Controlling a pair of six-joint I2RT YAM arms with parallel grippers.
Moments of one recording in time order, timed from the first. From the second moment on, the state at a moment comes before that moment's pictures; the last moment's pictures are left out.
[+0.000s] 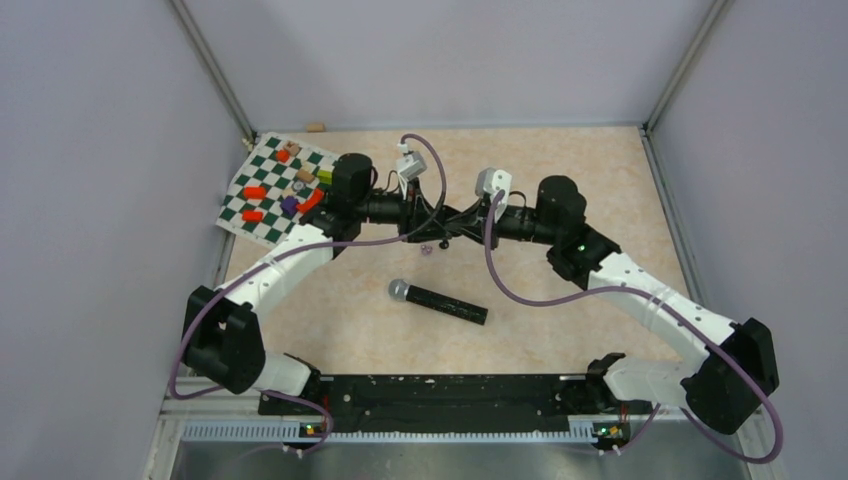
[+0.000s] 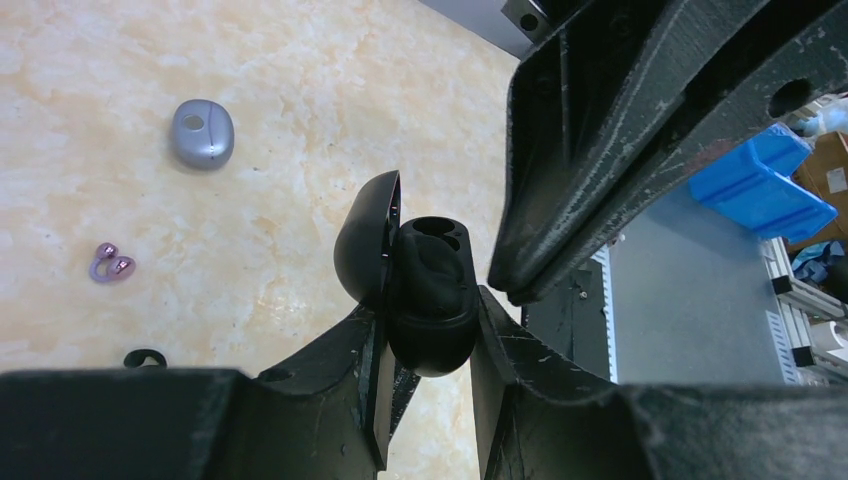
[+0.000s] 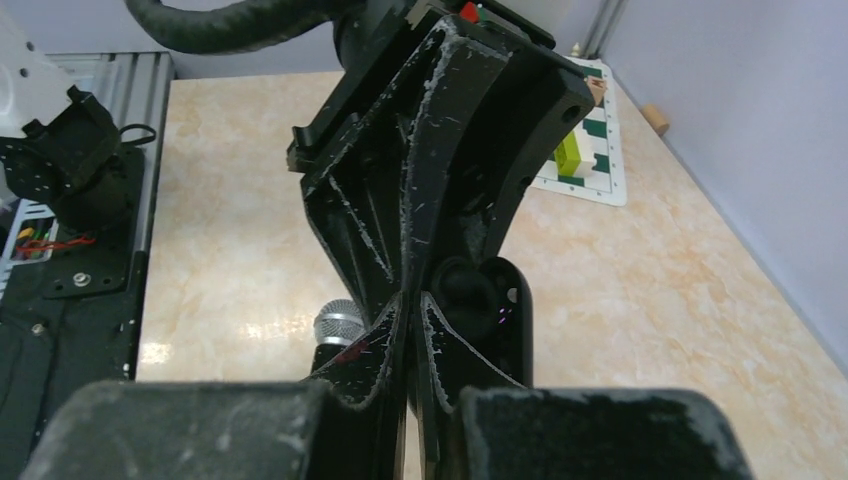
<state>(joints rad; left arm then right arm) -0.46 1.42 1.07 0.00 1.03 -0.17 0.64 1.18 0.93 0.16 -0.66 -0.22</state>
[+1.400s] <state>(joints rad) -0.50 1.38 1.02 -0.30 1.24 0.37 0.62 1.20 0.96 0.04 -0.80 -0.23</state>
